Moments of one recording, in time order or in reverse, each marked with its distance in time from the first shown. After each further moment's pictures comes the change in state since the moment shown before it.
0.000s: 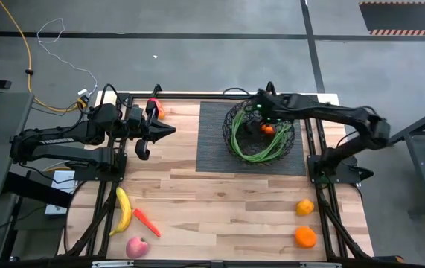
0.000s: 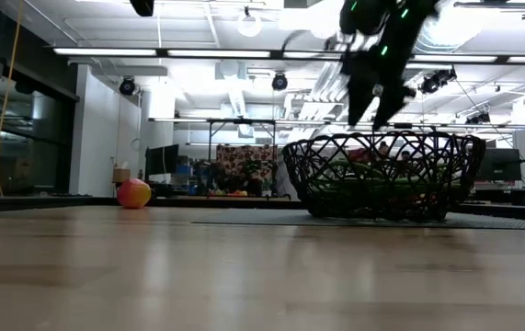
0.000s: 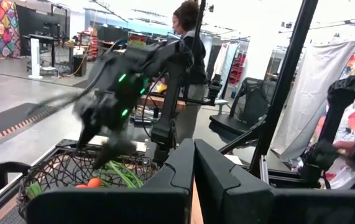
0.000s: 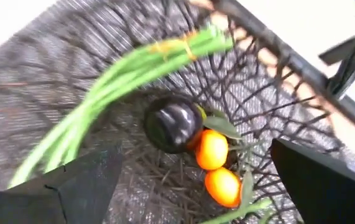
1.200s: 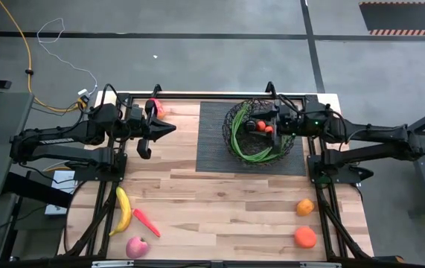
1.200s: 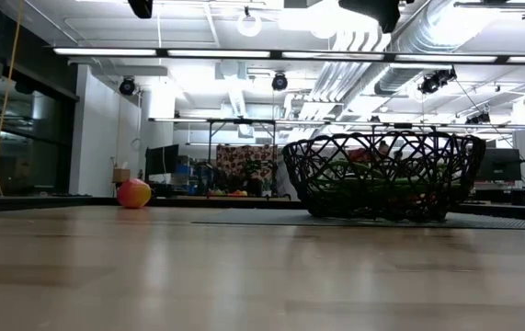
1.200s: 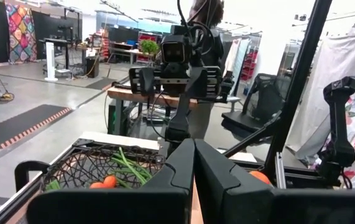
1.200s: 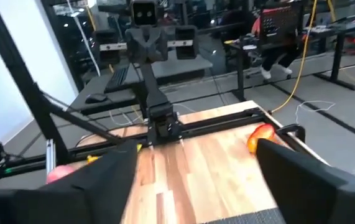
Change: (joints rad) left arm 0.000 -0.001 0.000 -0.018 -0.045 0.042; right arm 0.243 -0.485 -0.348 0.885 -0.324 -0.196
